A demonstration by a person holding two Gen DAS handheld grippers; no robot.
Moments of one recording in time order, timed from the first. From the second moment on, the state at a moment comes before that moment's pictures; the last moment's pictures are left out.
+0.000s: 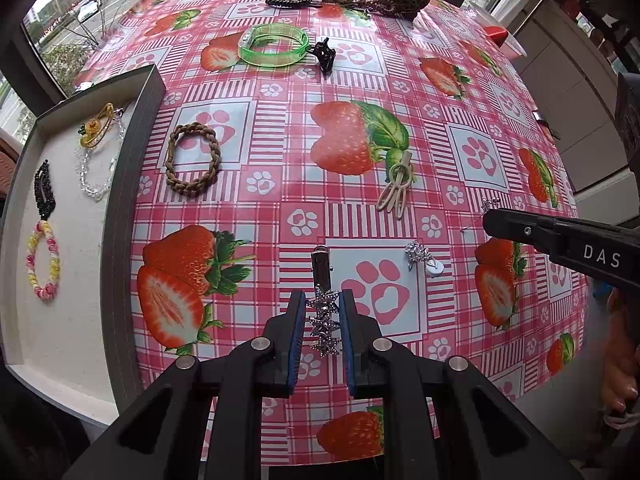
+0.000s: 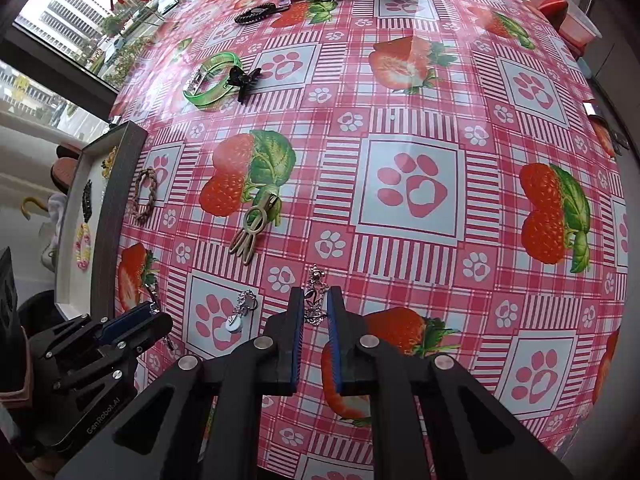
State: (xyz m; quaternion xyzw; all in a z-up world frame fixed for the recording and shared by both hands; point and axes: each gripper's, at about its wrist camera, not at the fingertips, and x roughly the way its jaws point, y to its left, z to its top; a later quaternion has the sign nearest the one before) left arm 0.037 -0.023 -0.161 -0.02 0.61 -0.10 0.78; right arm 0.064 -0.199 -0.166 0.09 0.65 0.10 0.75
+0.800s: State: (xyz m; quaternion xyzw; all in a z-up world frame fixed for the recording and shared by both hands) left arm 0.036 0.071 -0.116 -0.07 0.56 -0.02 0.82; right arm 0.092 -0.119 -0.115 0.06 0.61 0.19 0.76
